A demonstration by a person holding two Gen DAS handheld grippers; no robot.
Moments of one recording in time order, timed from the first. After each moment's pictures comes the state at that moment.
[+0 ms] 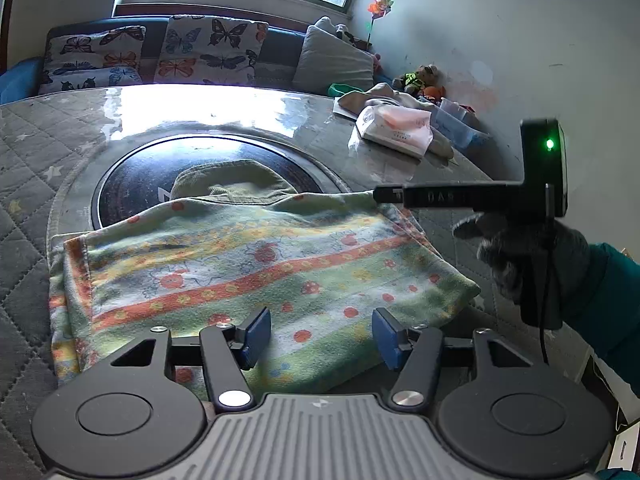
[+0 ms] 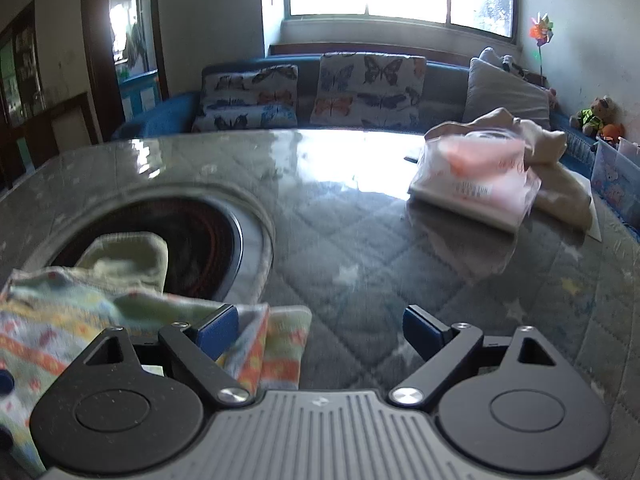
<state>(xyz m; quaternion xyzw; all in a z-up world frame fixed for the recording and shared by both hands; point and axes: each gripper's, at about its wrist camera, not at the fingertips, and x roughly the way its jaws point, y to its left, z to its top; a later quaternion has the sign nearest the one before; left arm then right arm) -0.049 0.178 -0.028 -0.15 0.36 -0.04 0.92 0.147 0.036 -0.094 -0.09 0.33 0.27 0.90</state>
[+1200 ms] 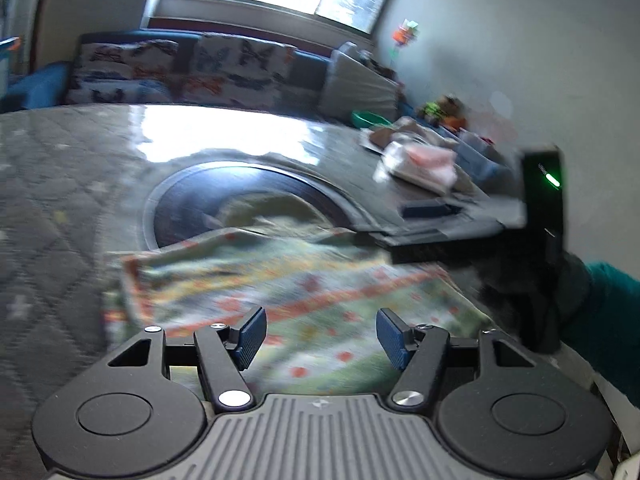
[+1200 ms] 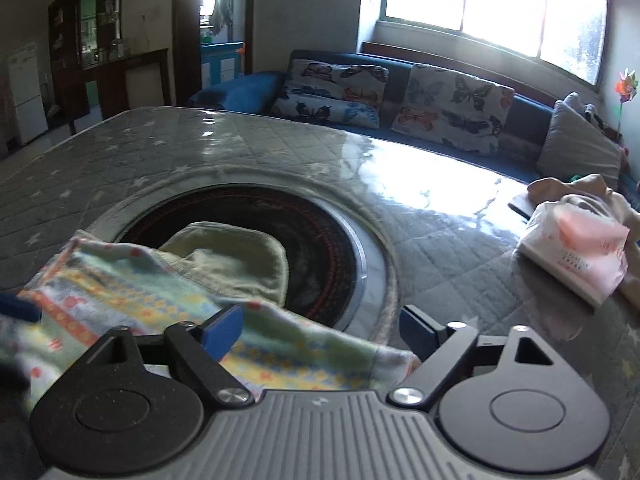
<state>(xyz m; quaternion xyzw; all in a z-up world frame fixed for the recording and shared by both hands) -0.070 0.214 -0.006 -0.17 0.33 0.02 0.93 0.108 0.104 -0.078 -0.17 0.31 0.38 0.85</state>
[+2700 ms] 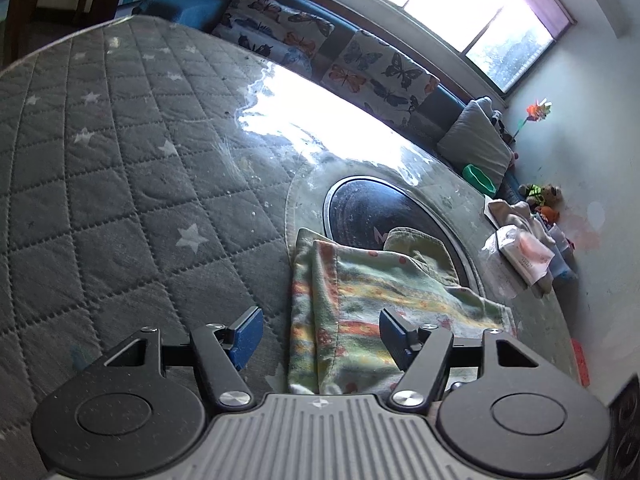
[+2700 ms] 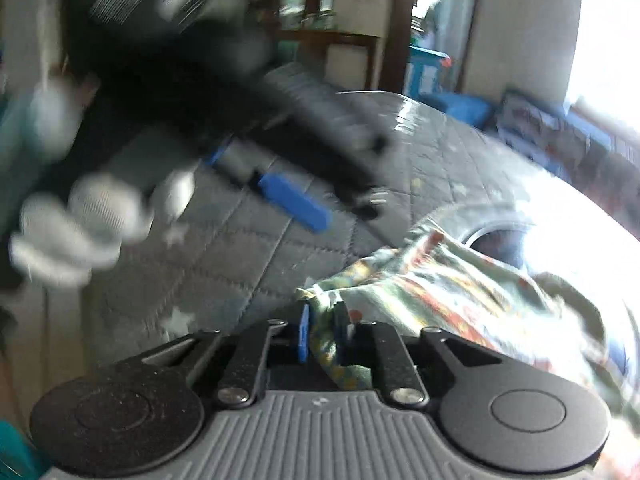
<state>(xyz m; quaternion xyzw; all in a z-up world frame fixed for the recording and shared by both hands) -0.121 0.306 -0.013 -0.35 0.33 0.16 0.86 -0.059 0.193 -0.076 -0.24 0.27 0.61 0.71</state>
